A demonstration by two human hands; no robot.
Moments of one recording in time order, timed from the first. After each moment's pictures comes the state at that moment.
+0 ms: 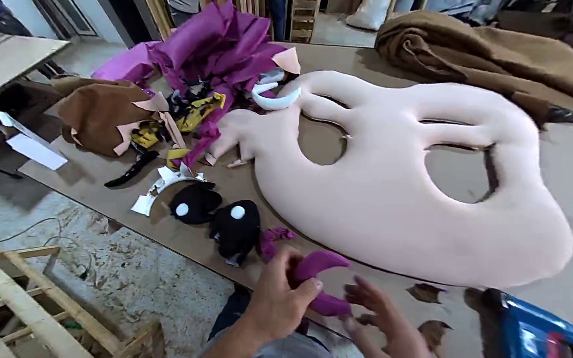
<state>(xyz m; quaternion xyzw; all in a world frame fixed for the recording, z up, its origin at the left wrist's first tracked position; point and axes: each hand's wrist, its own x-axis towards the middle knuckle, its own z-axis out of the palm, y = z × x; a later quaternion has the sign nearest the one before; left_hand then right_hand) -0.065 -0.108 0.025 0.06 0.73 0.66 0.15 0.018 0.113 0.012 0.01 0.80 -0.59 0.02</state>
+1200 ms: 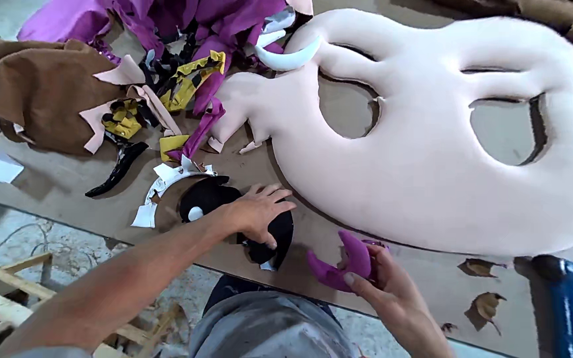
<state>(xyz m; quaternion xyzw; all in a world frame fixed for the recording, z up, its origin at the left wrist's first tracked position) -0.273 -0.215 -0.019 0.47 0.83 0.05 0.30 -0.056 0.015 -0.013 0.16 0.75 -0.64 0.04</state>
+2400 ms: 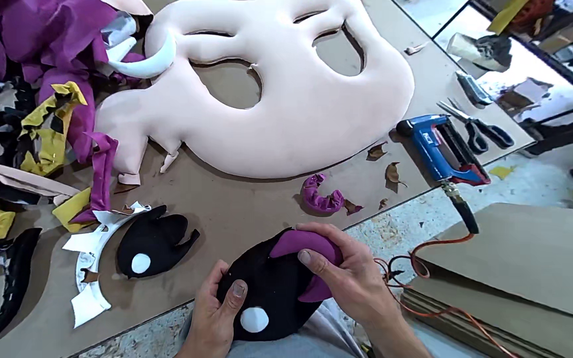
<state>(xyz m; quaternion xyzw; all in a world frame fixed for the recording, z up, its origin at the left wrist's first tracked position) -0.127 -0.311 -0.020 0.22 0.59 0.71 0.32 -0.007 -0.106 0.025 0.27 0.71 -0.62 -0.18</state>
